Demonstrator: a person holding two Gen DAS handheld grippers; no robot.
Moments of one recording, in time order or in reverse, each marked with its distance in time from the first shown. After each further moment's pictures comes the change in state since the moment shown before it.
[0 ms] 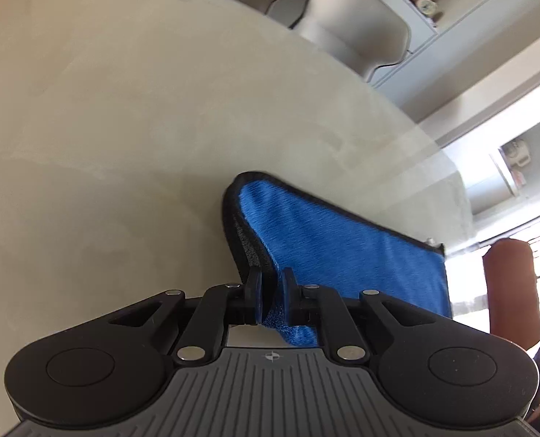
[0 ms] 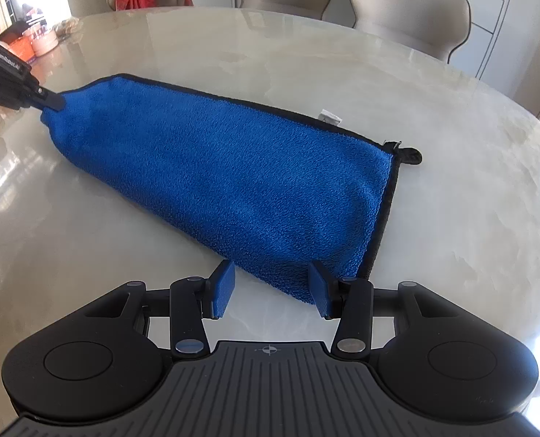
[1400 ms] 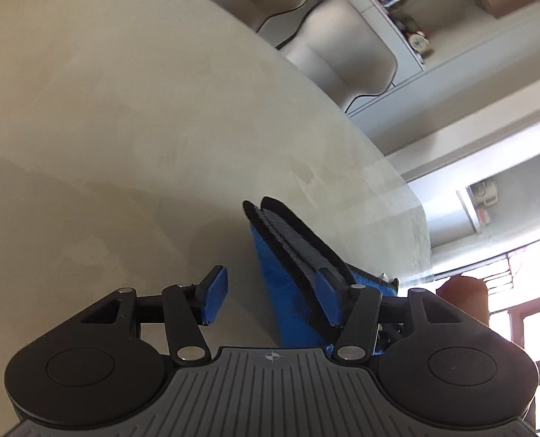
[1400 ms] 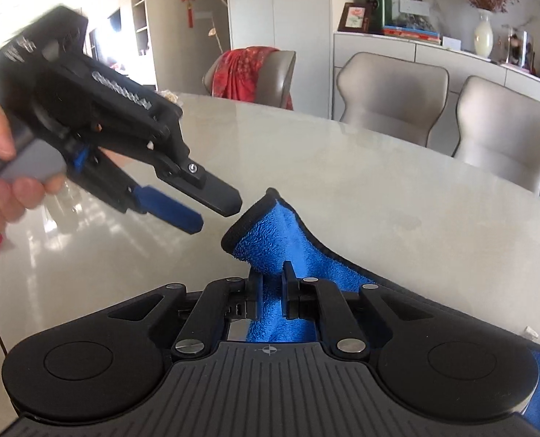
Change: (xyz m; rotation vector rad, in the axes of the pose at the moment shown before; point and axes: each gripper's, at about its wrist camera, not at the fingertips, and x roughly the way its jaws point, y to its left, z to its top) left arm 0.006 0.009 0.019 -0.193 -0.017 -0.139; right arm 0.035 0.135 0.094 -0.154 -0.330 0.213
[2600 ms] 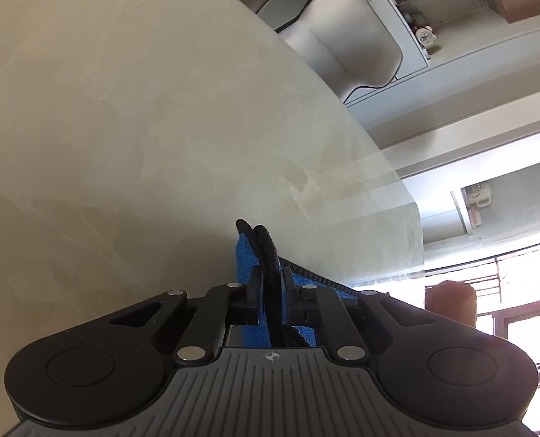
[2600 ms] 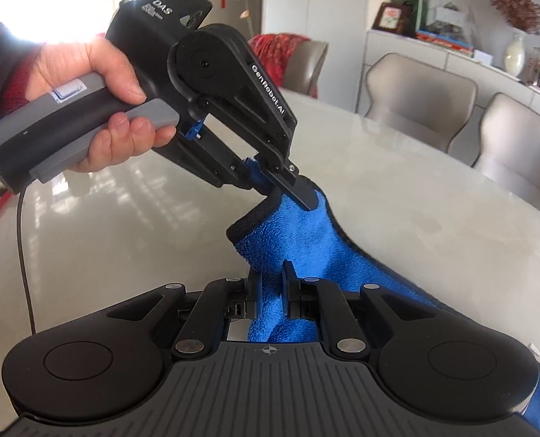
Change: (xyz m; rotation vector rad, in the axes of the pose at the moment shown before) left arm 0.040 -0.026 0.028 0.016 0.052 -0.039; right arm 0.000 0.015 -0.015 -0.090 0.010 0.005
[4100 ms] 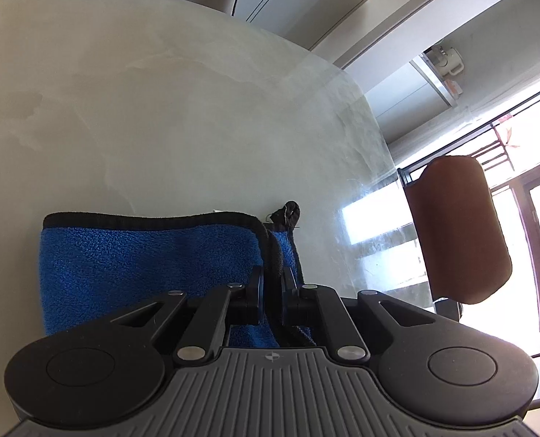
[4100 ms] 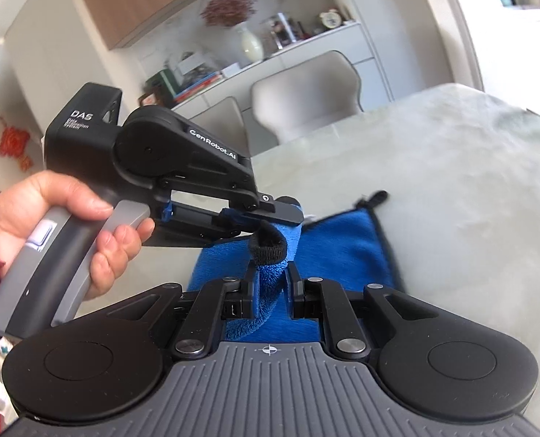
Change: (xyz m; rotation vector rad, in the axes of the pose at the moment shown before) left arm 0.156 -0.187 -0.078 0.375 0.188 0.029; right arm -0.115 -0.108 -0.135 0.797 -0.287 -0.333
